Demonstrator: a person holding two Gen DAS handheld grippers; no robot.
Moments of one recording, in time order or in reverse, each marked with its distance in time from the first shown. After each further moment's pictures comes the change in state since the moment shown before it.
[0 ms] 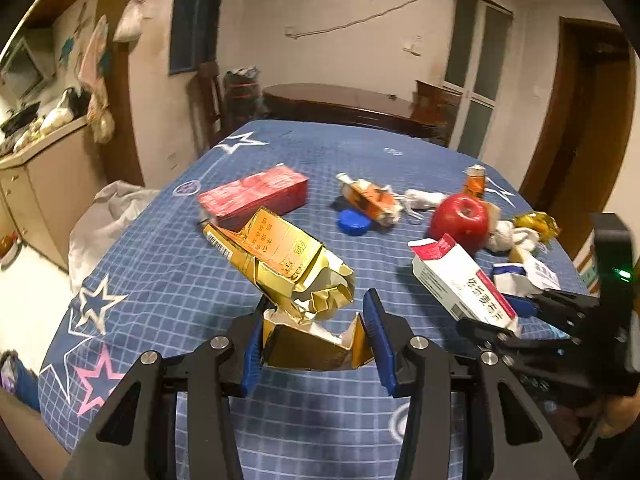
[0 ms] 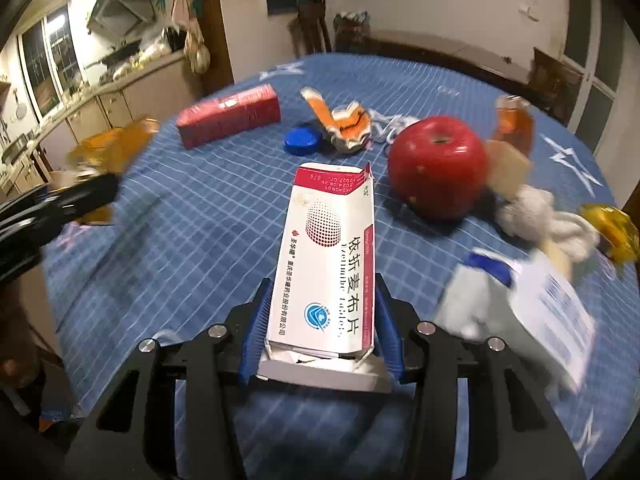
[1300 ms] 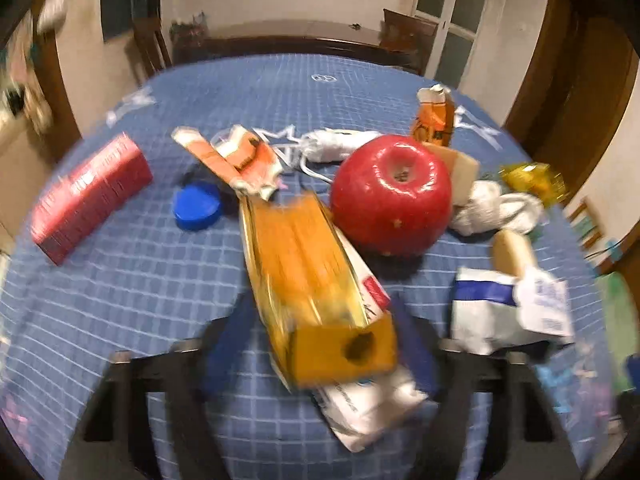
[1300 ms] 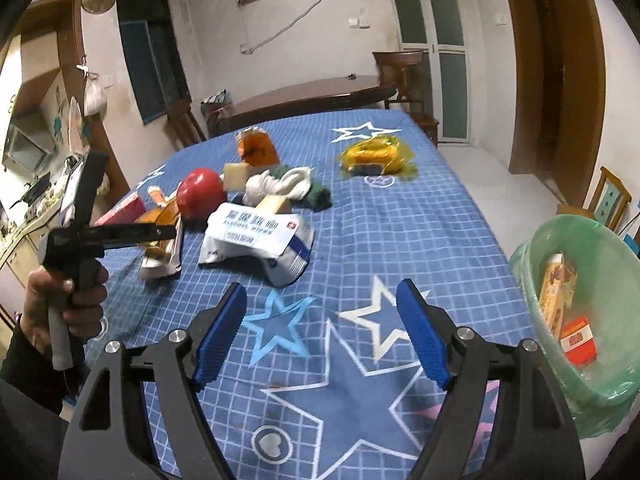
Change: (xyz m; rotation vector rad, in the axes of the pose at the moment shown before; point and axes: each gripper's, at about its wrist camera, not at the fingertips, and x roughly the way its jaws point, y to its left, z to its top) left arm 0.147 -0.113 0.033 0.046 0.273 -0.105; right arm -0.125 -0.120 -0.112 0.412 -0.242 -0.255
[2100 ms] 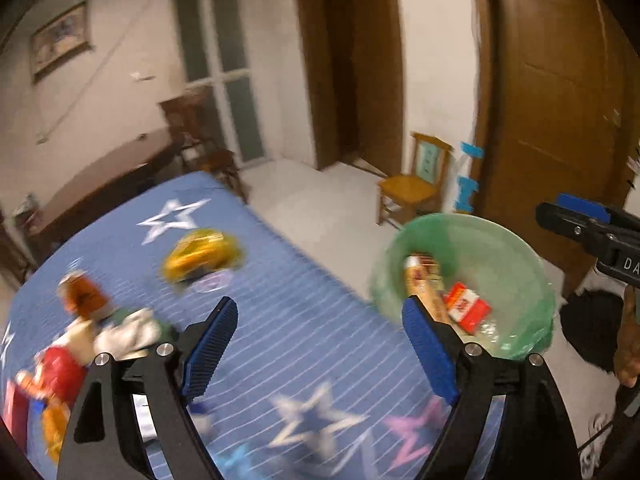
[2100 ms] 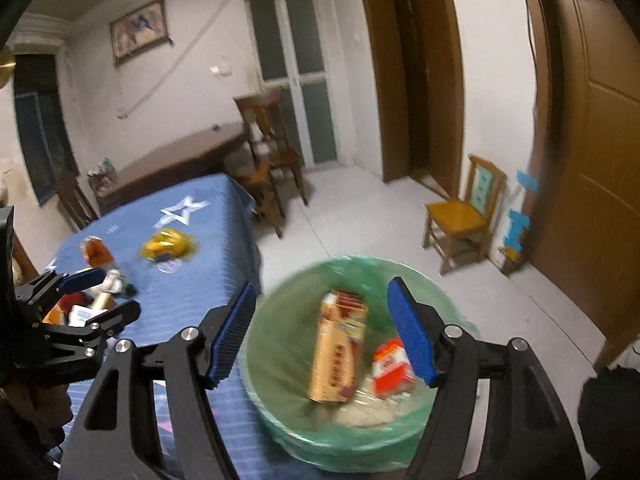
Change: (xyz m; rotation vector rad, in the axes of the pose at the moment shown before) left arm -0.069 -0.317 -0.051 0.636 -0.247 -0.298; right arm -0.108 -0.174 0.025 0.215 -0.168 -0.377
